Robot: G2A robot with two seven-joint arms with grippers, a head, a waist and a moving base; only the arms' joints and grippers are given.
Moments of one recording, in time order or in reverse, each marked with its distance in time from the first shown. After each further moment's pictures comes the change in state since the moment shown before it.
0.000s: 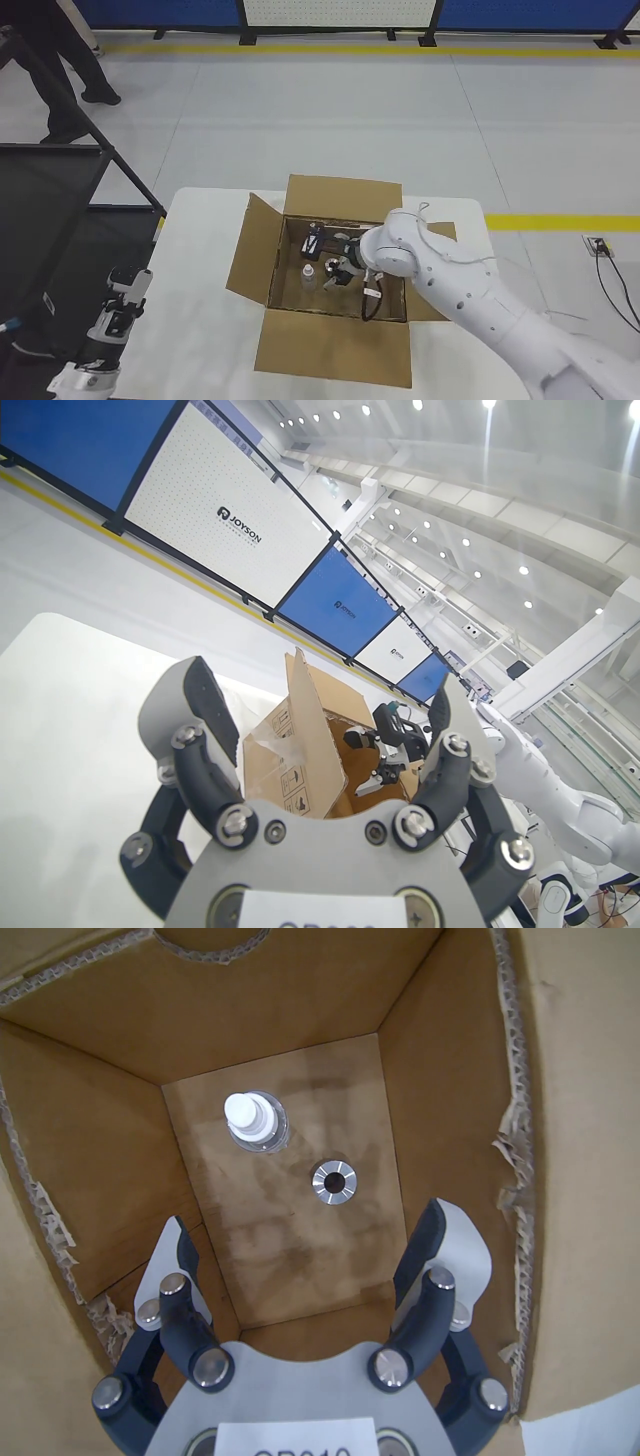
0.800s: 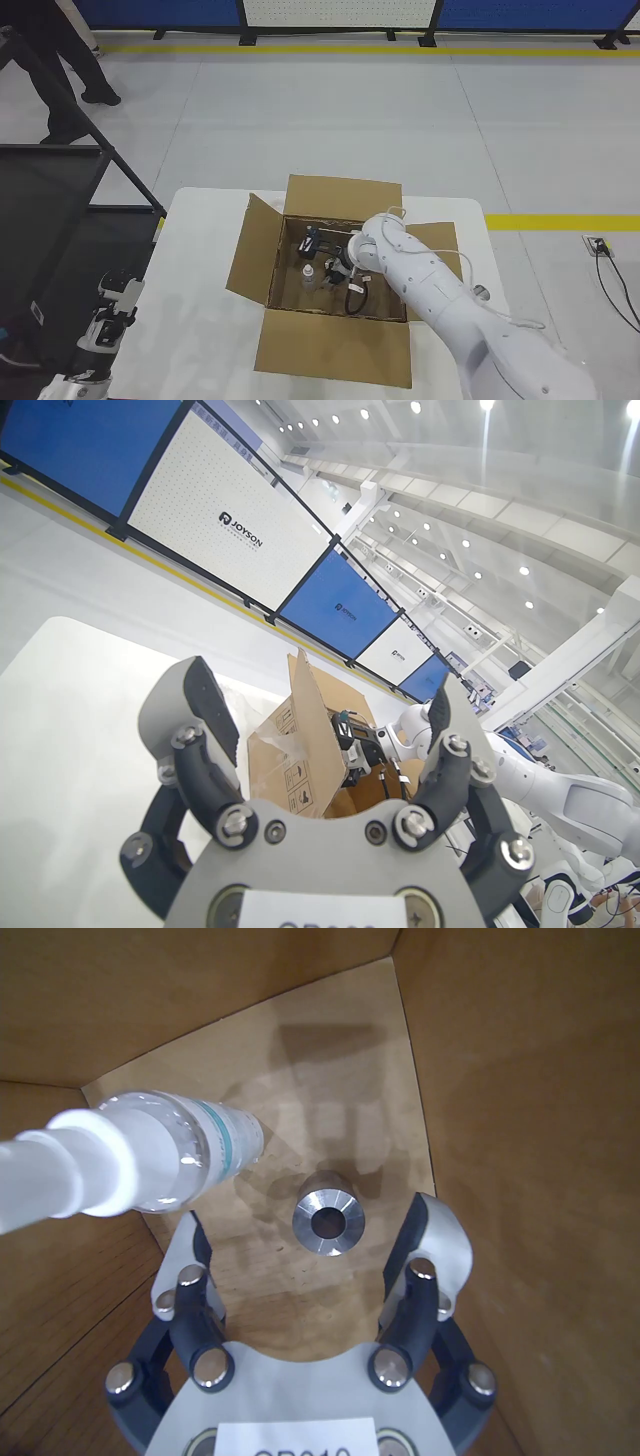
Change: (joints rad) left arm 0.039 0.004 -0.031 -0.014 -0.009 -0.031 0.005; right arm 0.073 -0.320 -0.132 0.672 -0.022 -0.095 -0.228
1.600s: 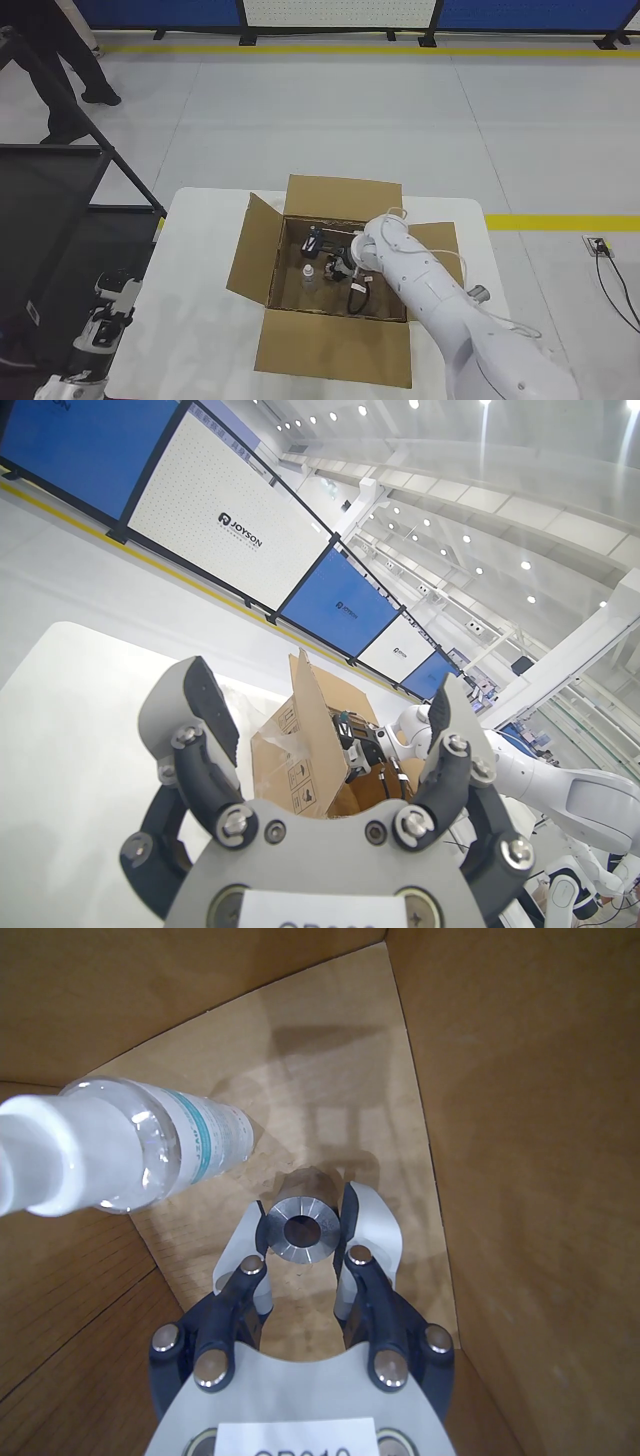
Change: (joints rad) left arm -0.001 0.006 -0.012 -0.002 0.003 -0.007 -0.011; right arm 0.017 -0.066 0.015 0.171 -0.062 -0.093 -0.103
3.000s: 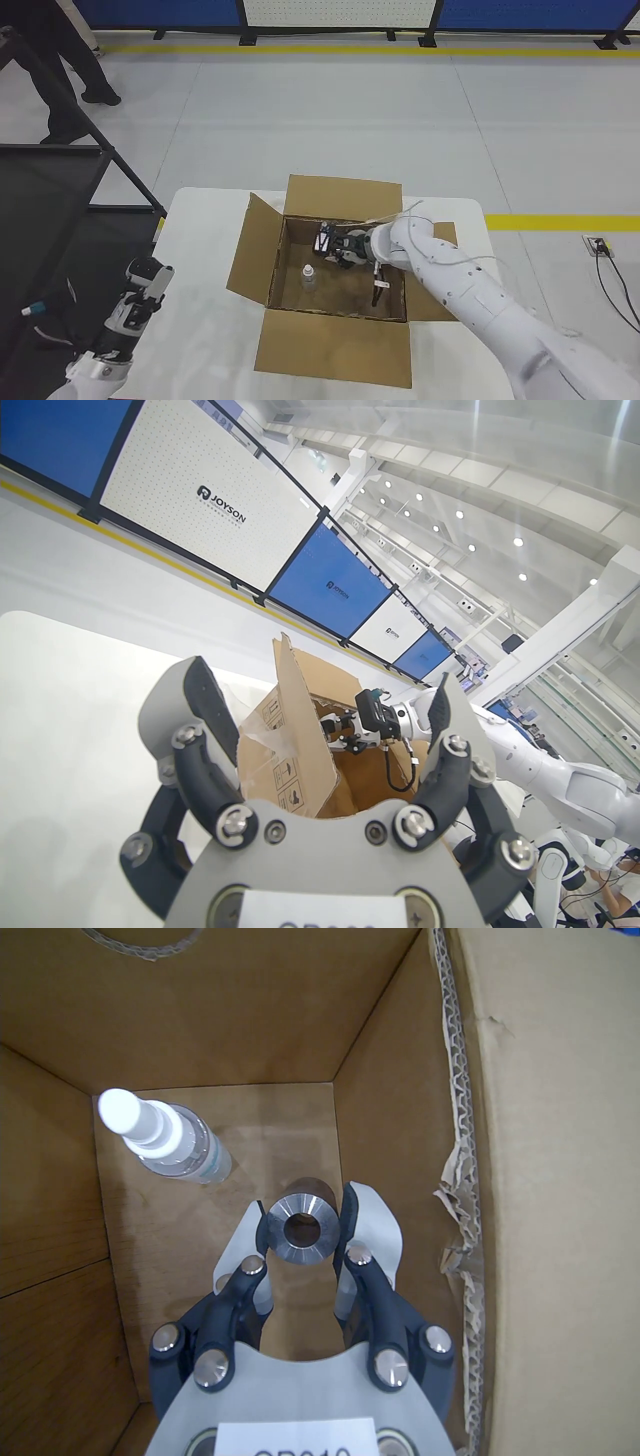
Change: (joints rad) left arm -0.097 0.013 0.096 0.030 0.044 0.036 -0.046; right arm -0.128 0.368 0.157 -0.652 -0.314 0.052 -0.216
